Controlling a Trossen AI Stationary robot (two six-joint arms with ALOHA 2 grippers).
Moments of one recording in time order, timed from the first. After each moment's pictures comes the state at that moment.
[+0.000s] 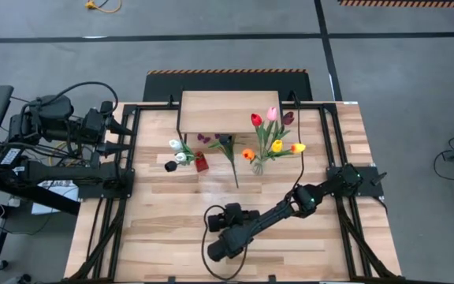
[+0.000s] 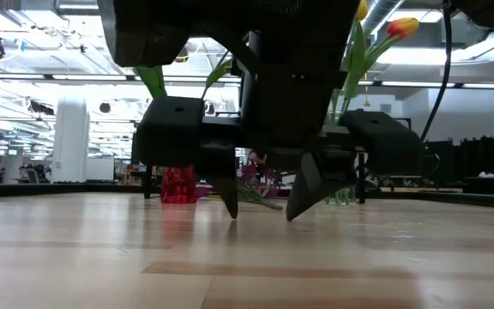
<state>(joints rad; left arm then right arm) 0.28 0.69 1.40 -1.07 0.25 0.10 0.50 2.69 2.35 -1.49 0.67 2.02</state>
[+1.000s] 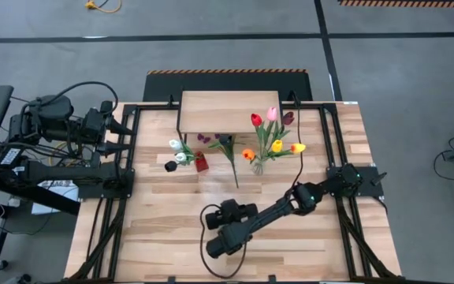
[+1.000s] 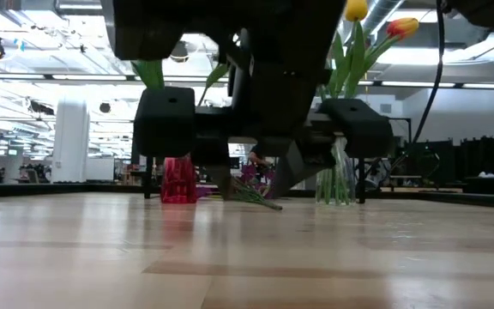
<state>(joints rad) 0.28 0.69 1.41 -1.07 0.25 0.09 0.48 2.68 2.35 -1.48 0.77 1.88</state>
